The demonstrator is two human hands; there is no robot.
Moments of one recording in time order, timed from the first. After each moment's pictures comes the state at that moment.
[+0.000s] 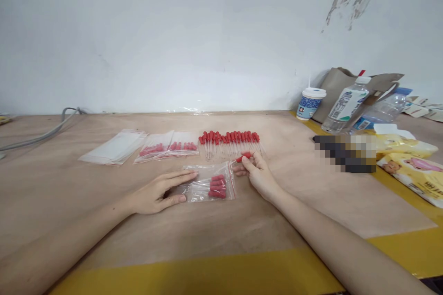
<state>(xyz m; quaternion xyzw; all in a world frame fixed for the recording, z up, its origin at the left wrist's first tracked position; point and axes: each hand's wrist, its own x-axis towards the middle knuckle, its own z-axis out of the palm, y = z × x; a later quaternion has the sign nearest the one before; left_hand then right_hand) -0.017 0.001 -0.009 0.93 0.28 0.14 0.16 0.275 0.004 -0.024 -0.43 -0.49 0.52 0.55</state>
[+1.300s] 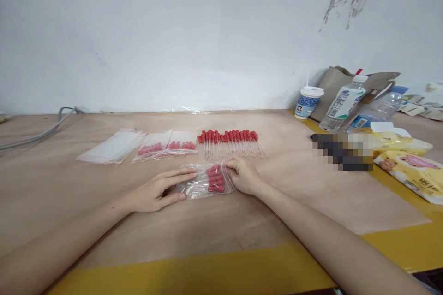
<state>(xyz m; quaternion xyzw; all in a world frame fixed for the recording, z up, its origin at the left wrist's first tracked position) -0.015 0.003 -0.008 0.93 0.28 0.14 0.16 0.263 0.013 -0.025 -0.43 -0.77 0.30 0.37</state>
